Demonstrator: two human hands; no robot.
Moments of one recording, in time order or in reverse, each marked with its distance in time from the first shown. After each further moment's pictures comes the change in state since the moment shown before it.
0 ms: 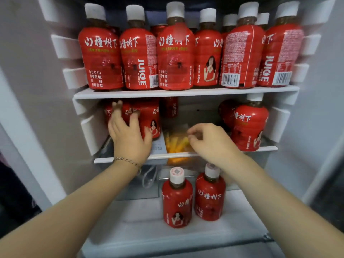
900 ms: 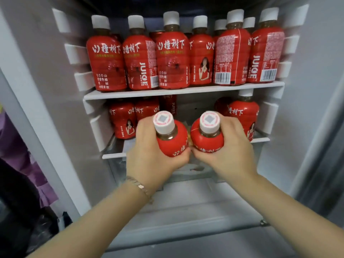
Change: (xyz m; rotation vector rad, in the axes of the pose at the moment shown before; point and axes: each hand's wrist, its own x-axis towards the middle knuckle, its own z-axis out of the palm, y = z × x) left_hand -0.050 0.057 -0.068 -0.542 -0.150 -0.015; right_hand -0.066 0.010 0.000 0.097 0.508 -0.214
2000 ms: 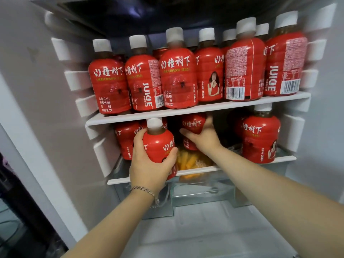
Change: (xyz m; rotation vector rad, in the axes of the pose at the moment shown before) left_hand 0.038 -0.055 0.023 -0.076 0.155 -0.242; right_hand 0.109 0.047 0.114 0.406 -0.214 0.413
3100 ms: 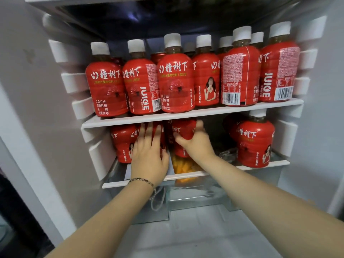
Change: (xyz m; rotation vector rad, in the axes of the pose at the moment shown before) left_hand 0.033 -0.021 0.014 0.693 -0.191 0.365; right_hand -0.021 -0.015 0.004 -0.093 -0.015 -0.086
